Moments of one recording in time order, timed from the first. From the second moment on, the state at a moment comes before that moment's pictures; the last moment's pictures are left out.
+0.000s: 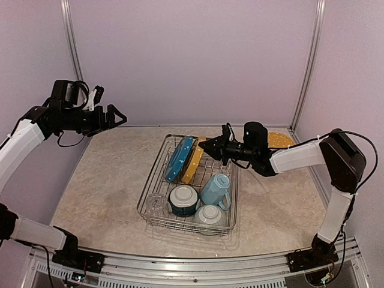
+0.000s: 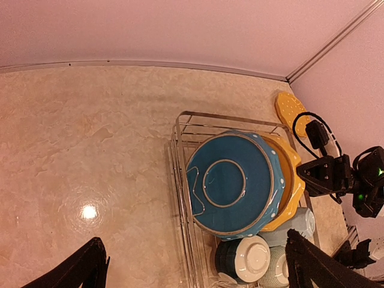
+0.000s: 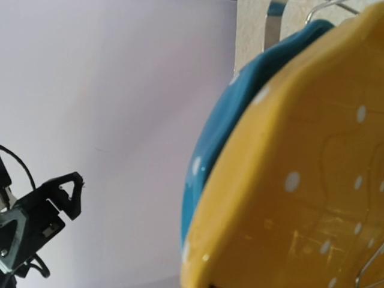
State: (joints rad) left arm -0.26 1.24 1.34 -0.68 0.32 -0.32; right arm 0.63 1.83 1.02 0.71 -0.55 1.36
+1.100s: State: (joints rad) left arm -0.26 1.24 1.34 -0.68 0.32 -0.32; right arm 0.63 1.55 1.02 0.50 -0.51 1.18
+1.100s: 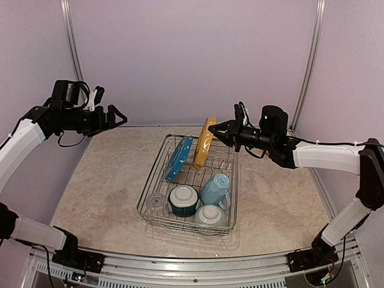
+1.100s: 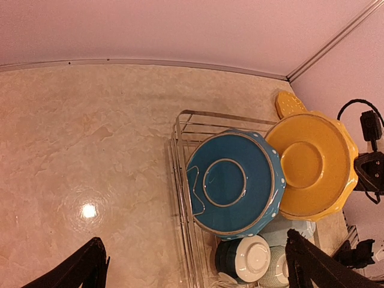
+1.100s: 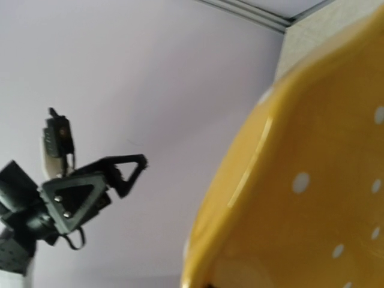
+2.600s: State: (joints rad) left arm -0.26 1.25 1.34 -0.68 0.33 -0.33; right arm -0.01 1.69 1.37 -0.27 -0.40 0.60
